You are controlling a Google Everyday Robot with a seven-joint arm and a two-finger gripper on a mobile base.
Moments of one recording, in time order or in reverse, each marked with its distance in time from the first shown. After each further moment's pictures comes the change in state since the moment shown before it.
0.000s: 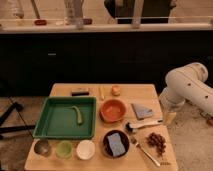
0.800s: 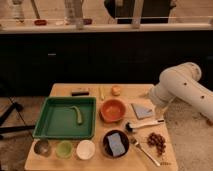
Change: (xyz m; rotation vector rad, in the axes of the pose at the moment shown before) arm -0.084 -0.013 -0.013 0.123 -0.121 -0.731
